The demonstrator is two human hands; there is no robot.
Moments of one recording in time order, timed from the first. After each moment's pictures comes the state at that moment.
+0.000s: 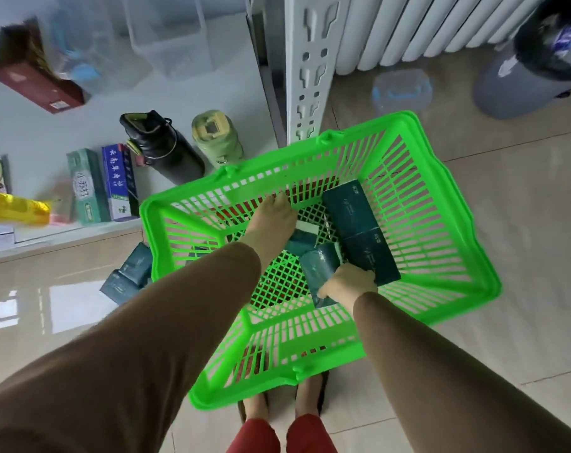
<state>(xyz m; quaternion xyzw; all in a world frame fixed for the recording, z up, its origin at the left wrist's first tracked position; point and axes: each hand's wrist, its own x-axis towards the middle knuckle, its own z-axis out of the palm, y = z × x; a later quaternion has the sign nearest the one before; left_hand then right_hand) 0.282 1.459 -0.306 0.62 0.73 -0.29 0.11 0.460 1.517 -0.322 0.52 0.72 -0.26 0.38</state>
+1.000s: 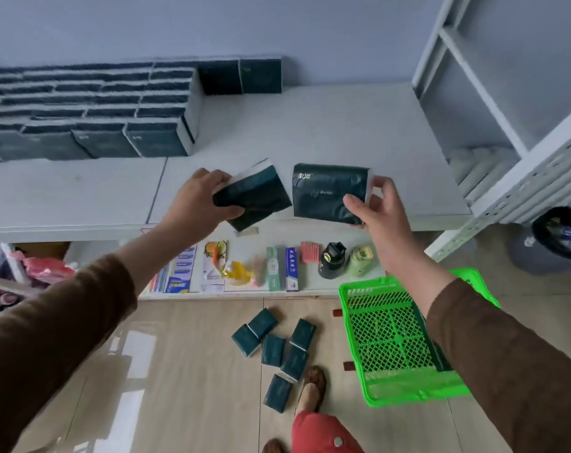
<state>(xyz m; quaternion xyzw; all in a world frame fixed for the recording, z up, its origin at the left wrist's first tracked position) 0.019 1.074 0.213 0.29 0.92 0.27 0.06 0.199 1.329 0.179 0.25 0.63 -0.71 -0.18</state>
